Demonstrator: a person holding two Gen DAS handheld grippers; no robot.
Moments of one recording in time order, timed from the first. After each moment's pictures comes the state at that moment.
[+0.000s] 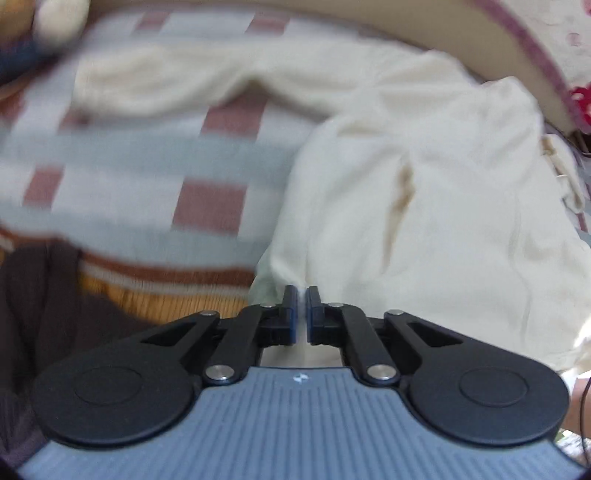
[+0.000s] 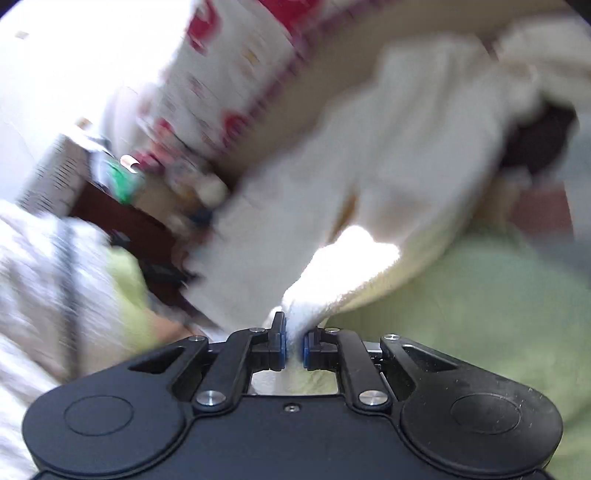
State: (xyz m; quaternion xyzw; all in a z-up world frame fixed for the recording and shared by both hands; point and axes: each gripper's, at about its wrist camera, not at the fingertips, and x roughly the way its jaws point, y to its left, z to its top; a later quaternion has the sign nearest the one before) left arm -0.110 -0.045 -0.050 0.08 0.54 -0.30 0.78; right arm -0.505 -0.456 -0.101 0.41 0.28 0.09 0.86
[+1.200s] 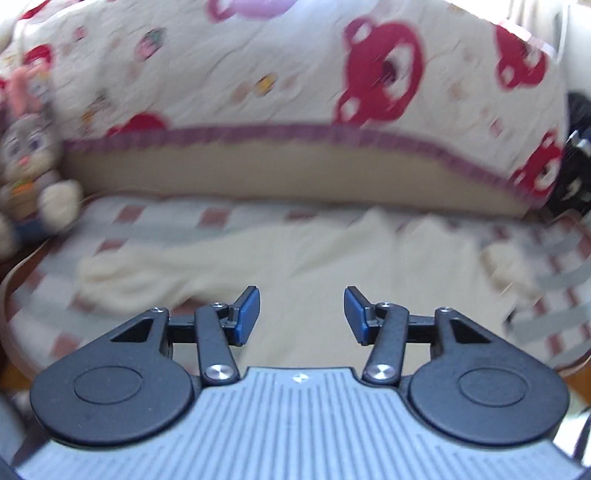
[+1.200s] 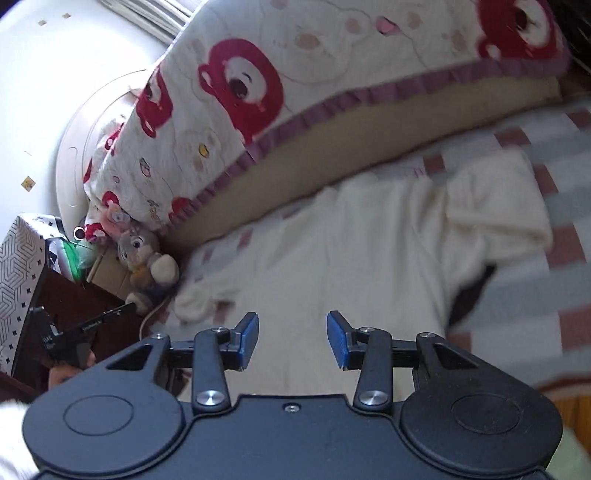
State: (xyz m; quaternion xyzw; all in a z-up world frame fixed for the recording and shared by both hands) left arm -0.148 -0.180 0.107 0.09 0.34 -0.33 0.87; right arm -0.449 -0.556 0.064 0.36 0.29 -0.07 0.88
